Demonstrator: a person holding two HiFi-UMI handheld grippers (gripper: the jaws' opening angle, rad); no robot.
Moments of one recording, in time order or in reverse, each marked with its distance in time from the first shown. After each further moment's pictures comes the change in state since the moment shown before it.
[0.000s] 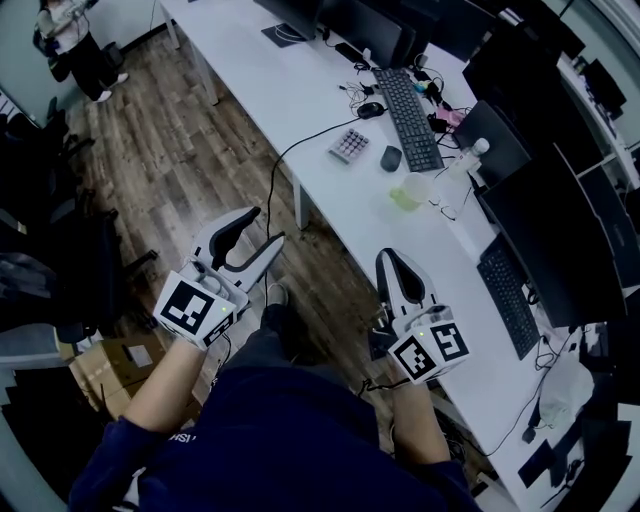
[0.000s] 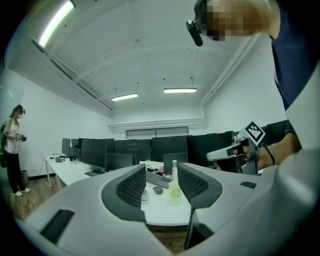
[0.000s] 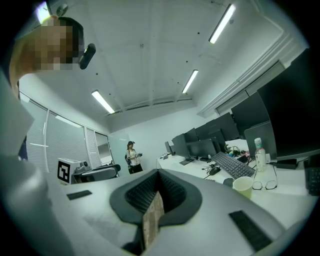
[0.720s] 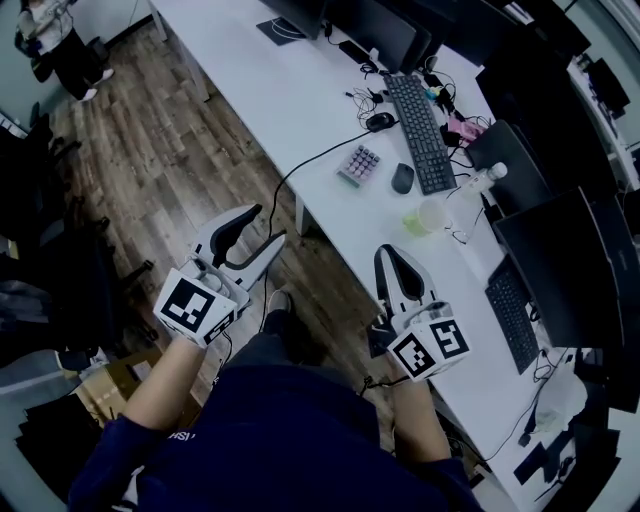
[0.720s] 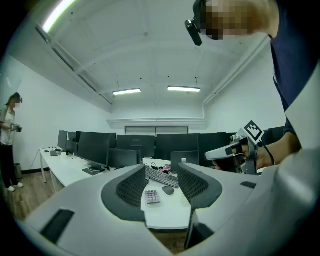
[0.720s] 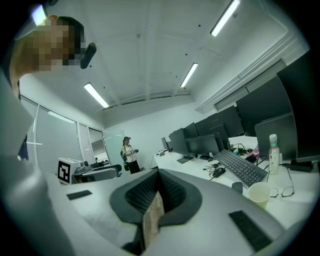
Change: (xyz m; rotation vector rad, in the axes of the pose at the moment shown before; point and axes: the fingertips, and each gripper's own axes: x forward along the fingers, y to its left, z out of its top) left arm 0.058 0.109 -0.018 -0.050 0.023 -0.046; right arm 0.120 -0.021 0.004 -0.001 0.055 -0.041
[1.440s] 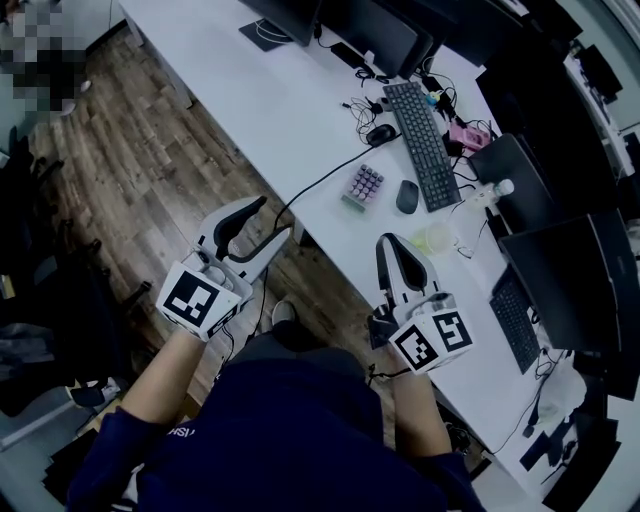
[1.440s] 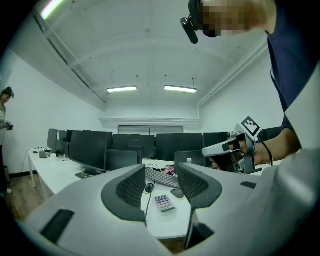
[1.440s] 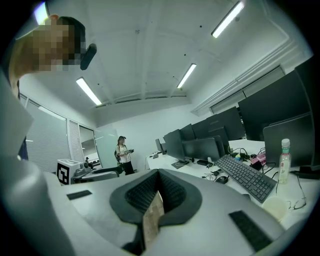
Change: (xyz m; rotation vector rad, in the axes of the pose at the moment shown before) left arm 0.061 0.094 0.003 0.013 0.003 -0.097; right arm 0.103 -0.019 0.028 -0.013 -0.013 -0.079
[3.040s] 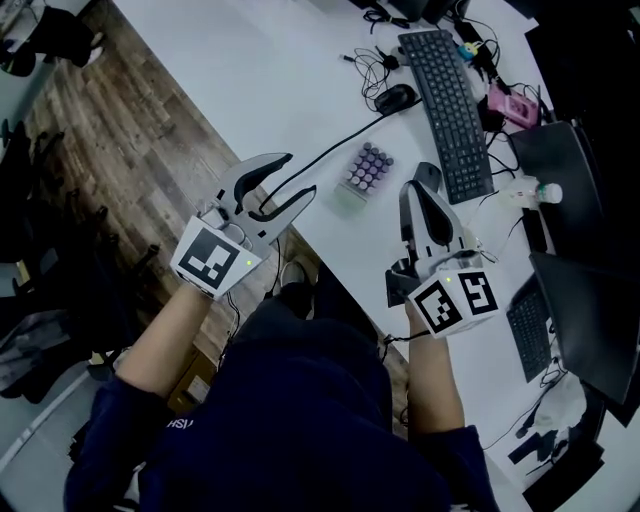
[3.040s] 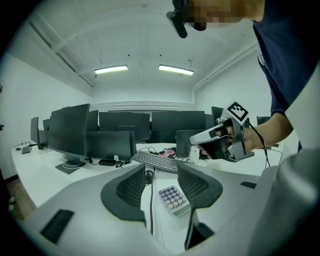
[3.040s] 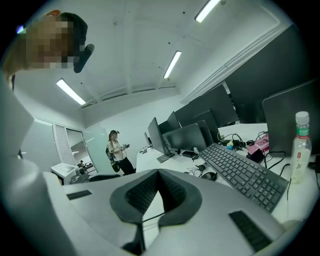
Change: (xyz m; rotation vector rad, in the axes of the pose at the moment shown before) left arm 0.172 0.039 -0.083 0.019 0.162 -0.084; right arm 0.104 -0.165 -0.025 0.115 0.080 -0.048
